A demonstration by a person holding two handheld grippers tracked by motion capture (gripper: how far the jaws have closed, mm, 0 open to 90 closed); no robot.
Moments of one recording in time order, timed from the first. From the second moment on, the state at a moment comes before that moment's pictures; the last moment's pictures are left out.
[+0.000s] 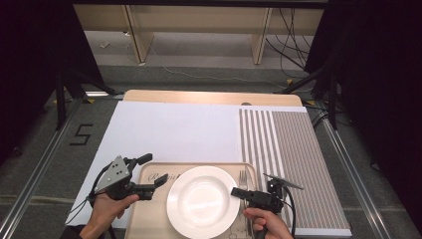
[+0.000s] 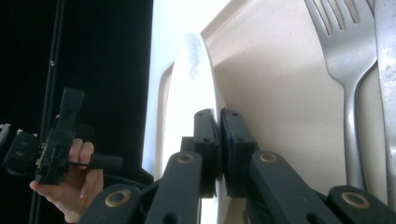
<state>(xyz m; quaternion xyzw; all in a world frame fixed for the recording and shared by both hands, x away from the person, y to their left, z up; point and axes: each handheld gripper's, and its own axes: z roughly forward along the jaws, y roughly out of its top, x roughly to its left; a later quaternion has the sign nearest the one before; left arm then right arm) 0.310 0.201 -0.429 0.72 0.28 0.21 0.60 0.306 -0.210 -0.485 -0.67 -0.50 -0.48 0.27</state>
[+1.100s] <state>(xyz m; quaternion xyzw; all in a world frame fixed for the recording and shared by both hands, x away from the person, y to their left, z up) 0.310 0.200 -0.430 0.72 0.28 0.21 0.60 0.305 -0.190 -0.473 -0.62 -0.66 -0.41 0.12</state>
